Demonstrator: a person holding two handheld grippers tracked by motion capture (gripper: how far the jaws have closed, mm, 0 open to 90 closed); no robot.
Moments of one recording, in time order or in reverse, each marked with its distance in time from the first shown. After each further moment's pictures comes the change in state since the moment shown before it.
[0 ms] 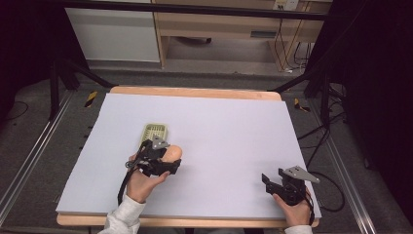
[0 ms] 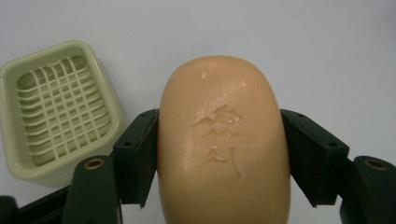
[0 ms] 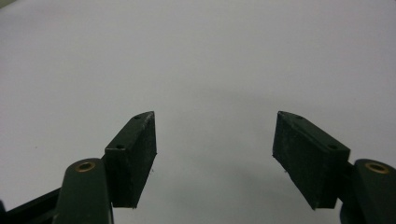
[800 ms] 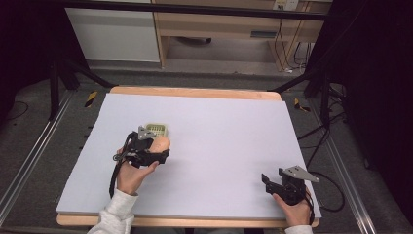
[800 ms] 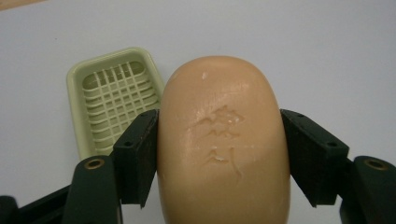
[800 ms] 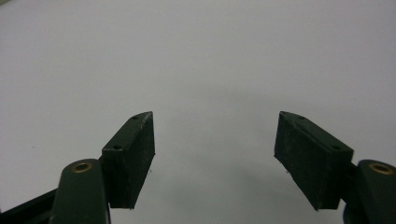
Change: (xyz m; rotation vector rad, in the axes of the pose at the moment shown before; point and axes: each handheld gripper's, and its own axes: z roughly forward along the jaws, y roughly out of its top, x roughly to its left) left arm 0.036 0.004 -0.008 -0.036 0.066 -0.070; right arm -0.002 0.000 0.002 0.002 -0.005 -0.012
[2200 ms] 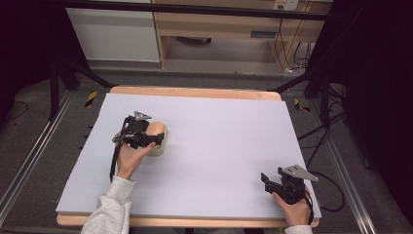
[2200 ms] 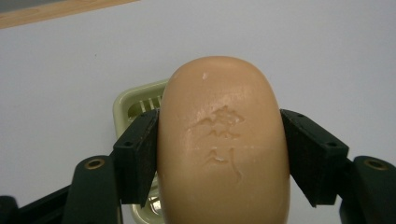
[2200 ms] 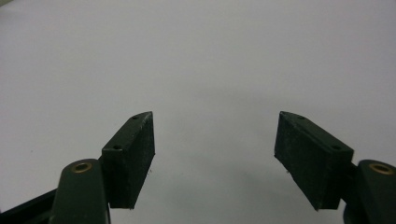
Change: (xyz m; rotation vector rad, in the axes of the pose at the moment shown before) left arm 0.042 0.026 0.031 0.001 0.051 -0.064; right arm 0.001 0.002 0.002 -0.003 -0.001 0.000
